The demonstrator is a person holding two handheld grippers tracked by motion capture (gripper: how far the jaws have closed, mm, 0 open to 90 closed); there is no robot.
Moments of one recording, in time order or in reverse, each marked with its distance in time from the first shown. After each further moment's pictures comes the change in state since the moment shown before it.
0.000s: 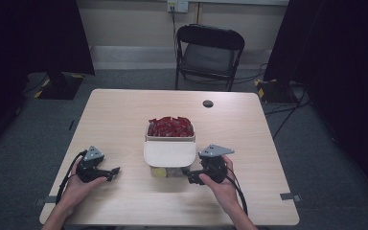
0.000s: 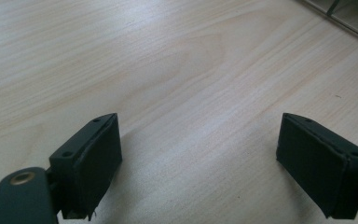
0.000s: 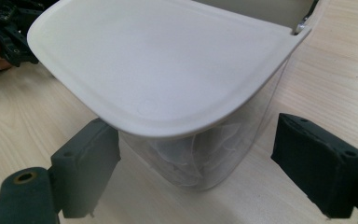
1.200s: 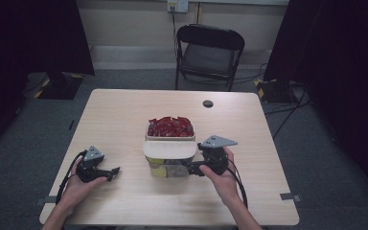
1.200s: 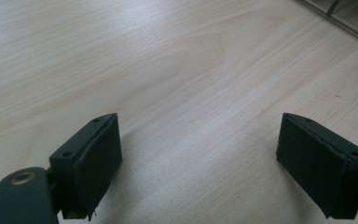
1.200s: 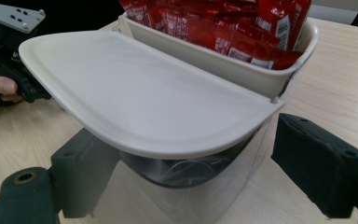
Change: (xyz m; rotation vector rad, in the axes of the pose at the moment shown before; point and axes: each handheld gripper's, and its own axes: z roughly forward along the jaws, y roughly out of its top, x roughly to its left) left arm 0.000 0.000 0.000 0.000 0.000 0.000; right arm -0.004 0.027 -0.007 -0.071 0.016 0.009
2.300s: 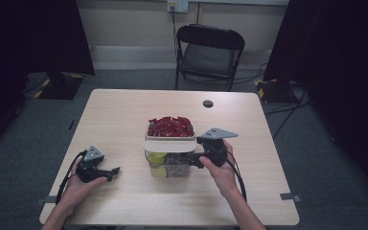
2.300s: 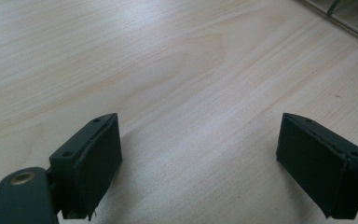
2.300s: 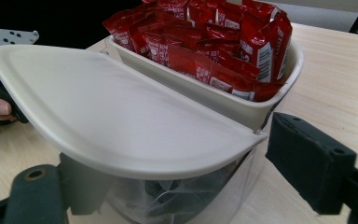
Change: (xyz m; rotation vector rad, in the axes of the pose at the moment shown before) left arm 0.000 0.000 0.000 0.000 0.000 0.000; right arm -0.013 0.013 0.009 -0.022 0.008 0.032
